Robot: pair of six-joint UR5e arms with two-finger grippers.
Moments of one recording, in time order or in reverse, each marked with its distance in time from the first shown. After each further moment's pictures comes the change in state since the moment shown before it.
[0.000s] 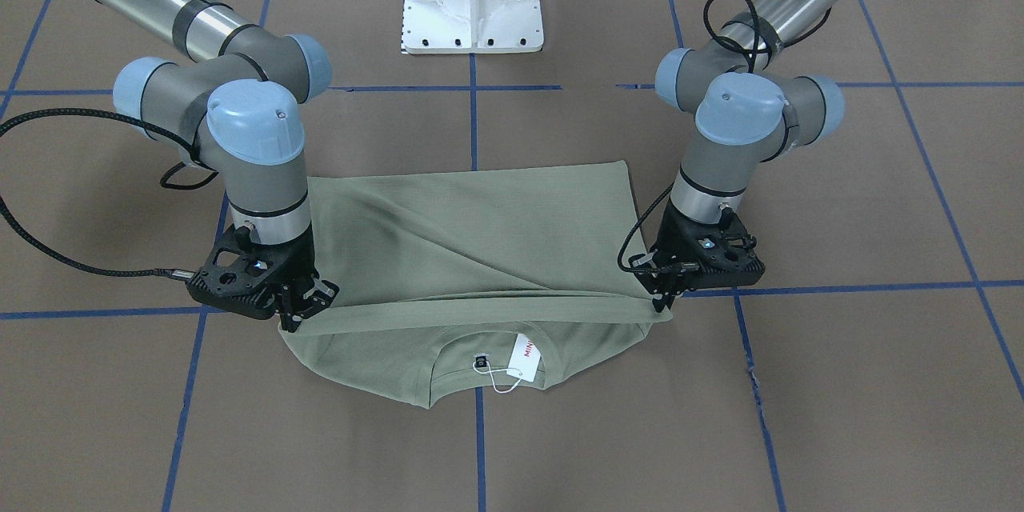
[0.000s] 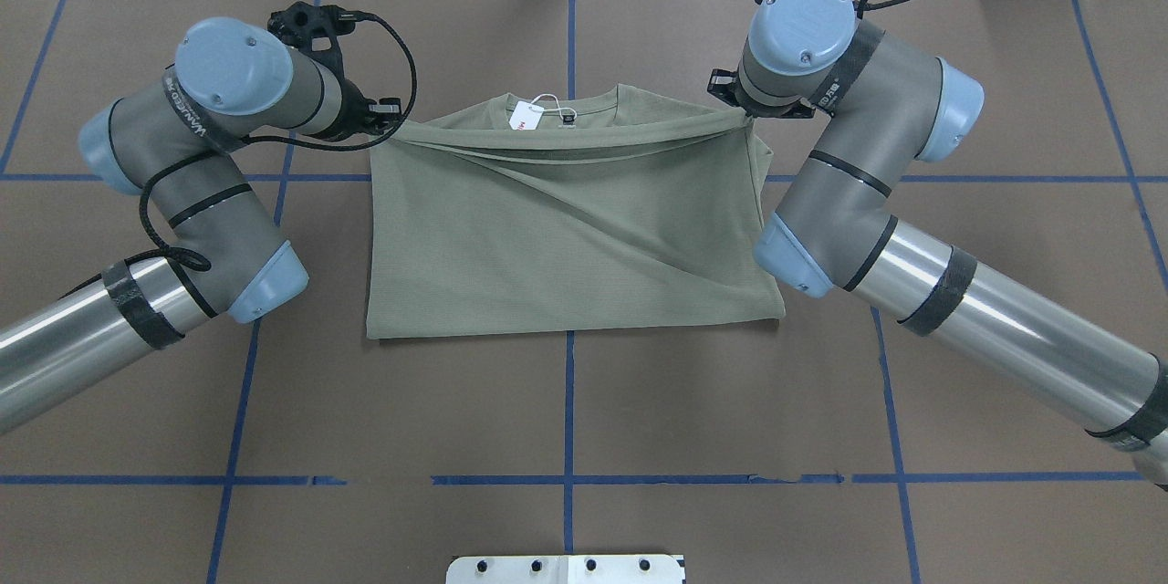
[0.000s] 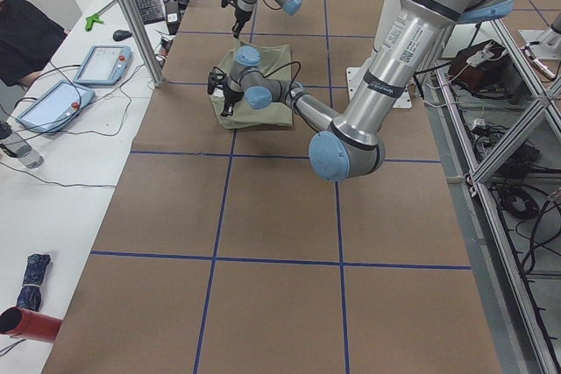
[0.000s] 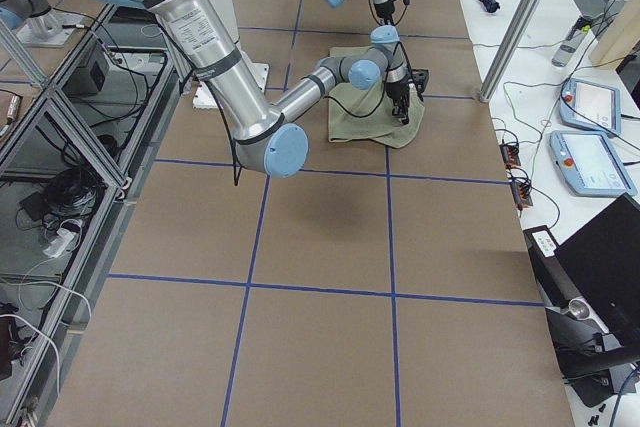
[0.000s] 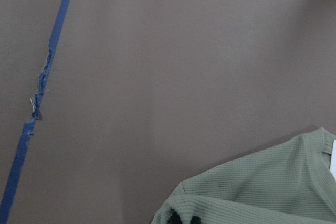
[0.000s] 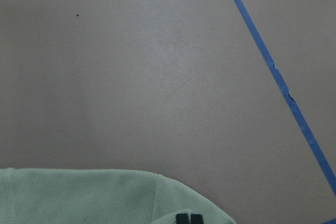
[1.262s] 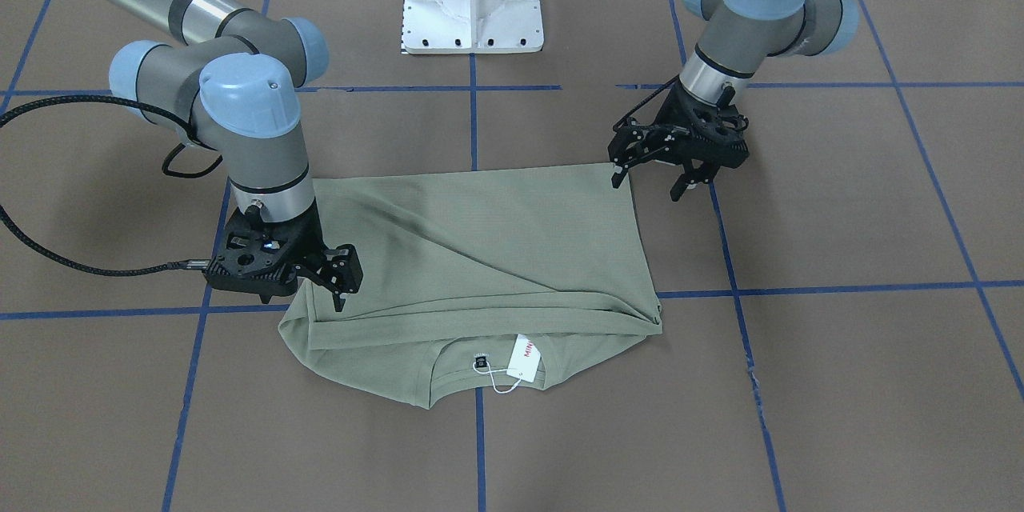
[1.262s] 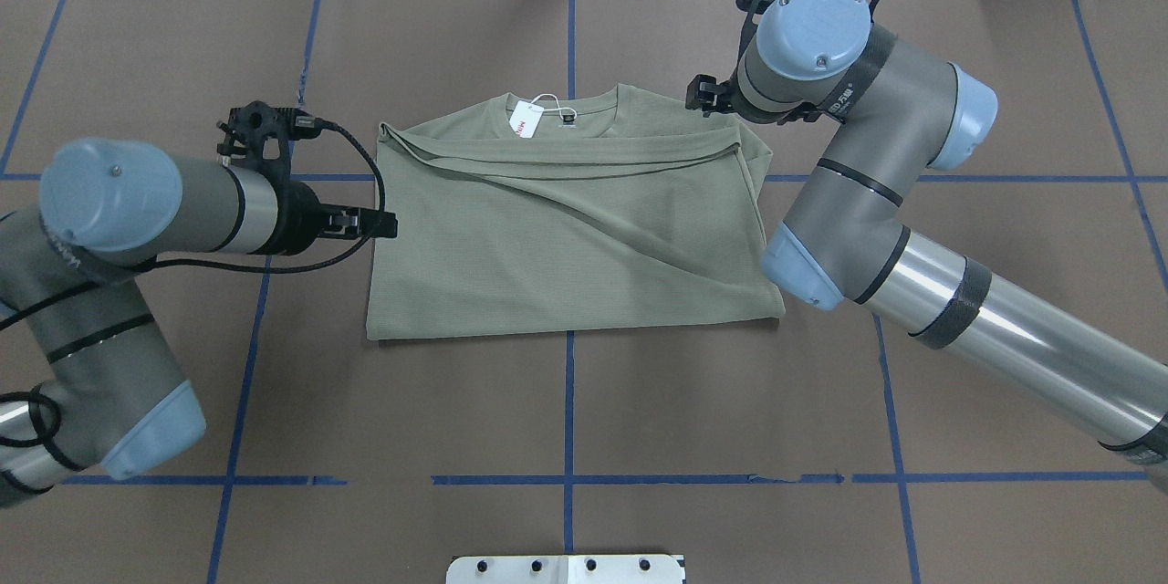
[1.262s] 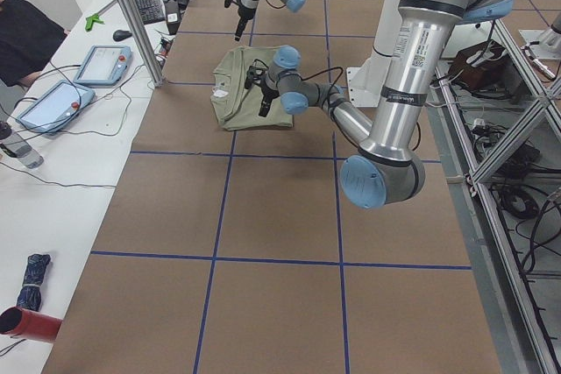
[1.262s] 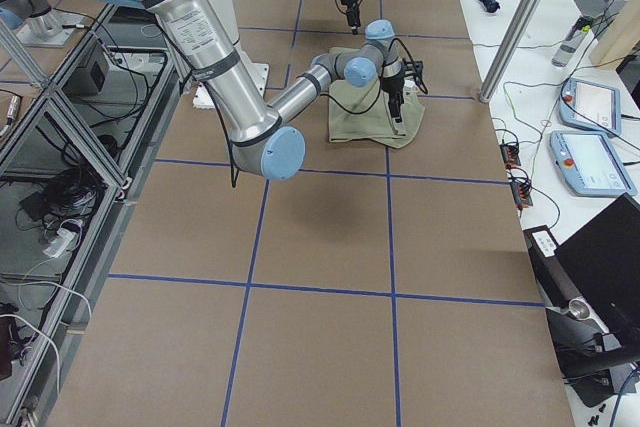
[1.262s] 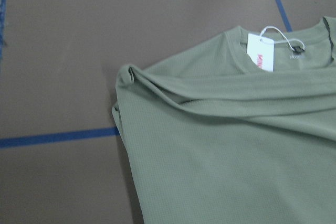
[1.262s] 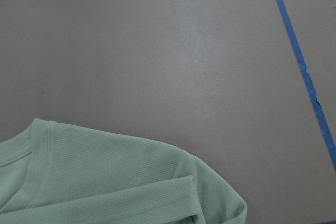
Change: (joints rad) left arm 0.159 0.321 -0.426 -0.071 -0.018 0.014; right arm -0.008 -0.026 0.075 0.014 0.036 -0.148
